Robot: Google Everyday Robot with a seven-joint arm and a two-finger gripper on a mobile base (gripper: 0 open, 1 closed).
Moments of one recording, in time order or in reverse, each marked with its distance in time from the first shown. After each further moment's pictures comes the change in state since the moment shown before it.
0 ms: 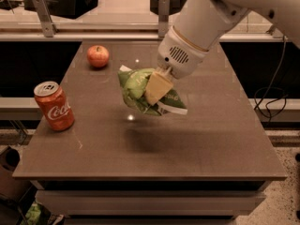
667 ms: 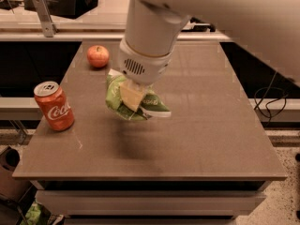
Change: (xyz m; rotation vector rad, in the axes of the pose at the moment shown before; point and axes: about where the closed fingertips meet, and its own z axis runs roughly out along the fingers) arm -0.024 0.028 0.017 0.236 0.181 -0.005
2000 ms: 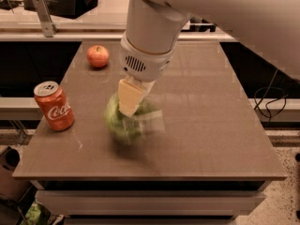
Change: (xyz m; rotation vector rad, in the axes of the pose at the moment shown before) arm -0.002 -0.007 -0.006 0.052 -0.009 0.013
